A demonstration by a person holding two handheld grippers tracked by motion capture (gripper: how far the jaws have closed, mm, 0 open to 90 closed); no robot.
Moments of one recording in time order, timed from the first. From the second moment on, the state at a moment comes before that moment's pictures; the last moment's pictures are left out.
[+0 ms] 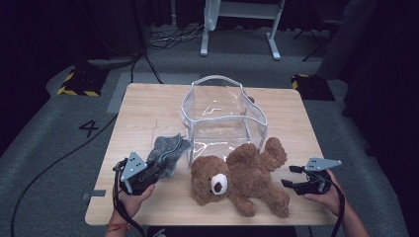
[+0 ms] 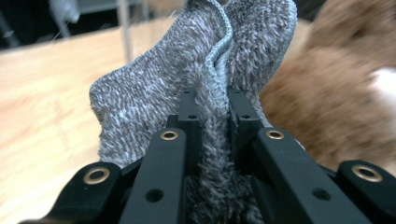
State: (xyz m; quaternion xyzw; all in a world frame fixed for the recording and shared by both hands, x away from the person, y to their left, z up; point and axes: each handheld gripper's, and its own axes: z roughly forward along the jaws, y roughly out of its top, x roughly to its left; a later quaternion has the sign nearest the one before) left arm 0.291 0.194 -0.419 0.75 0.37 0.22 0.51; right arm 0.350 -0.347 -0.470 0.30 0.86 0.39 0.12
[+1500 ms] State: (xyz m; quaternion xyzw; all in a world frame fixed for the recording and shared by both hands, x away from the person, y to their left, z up) left arm 0.274 0.085 -0.436 0.84 0.23 0.17 0.47; right arm 0.323 -0.260 -0.486 0.20 0.91 0.36 0.07
